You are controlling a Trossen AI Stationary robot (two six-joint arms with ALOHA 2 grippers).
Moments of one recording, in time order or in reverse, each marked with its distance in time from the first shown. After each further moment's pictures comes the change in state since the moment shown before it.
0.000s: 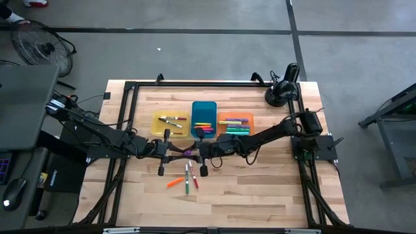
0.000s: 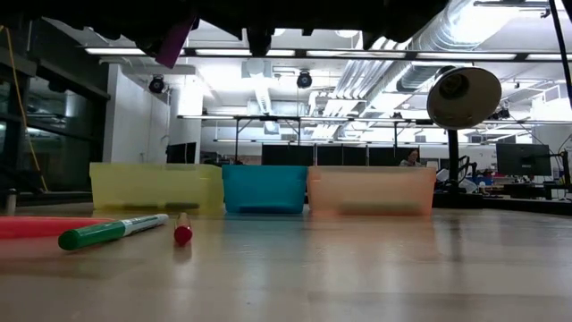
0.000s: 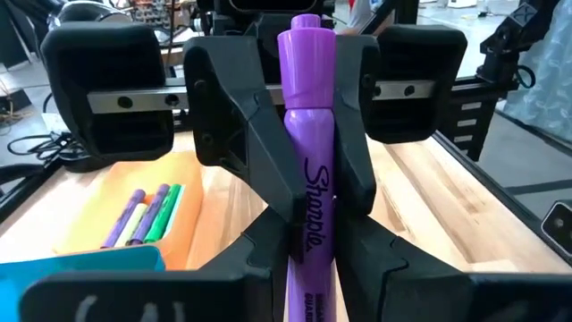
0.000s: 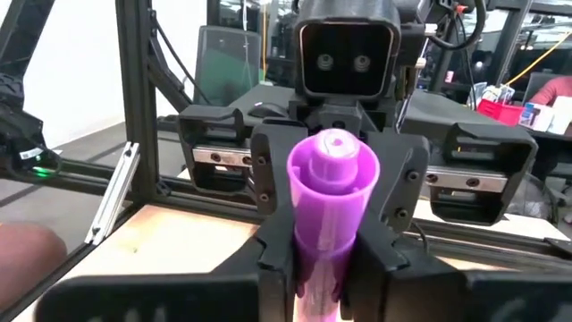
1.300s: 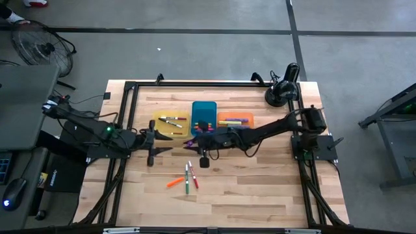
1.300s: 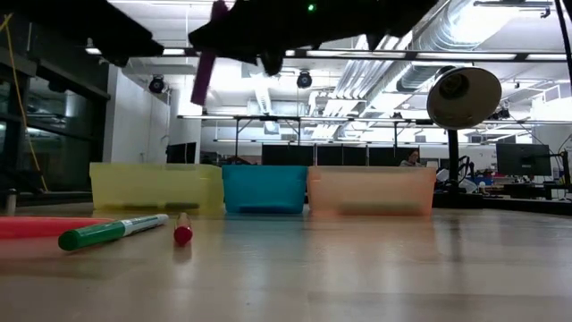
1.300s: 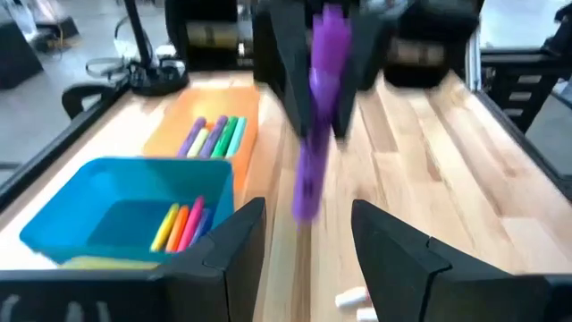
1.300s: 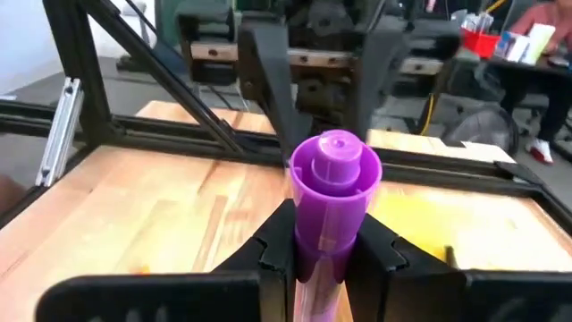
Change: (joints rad) left arm -0.002 -0.354 0.000 -0.518 -0.131 -0.165; right arm -0.064 -0.065 -0.001 -0.249 0.031 0.013
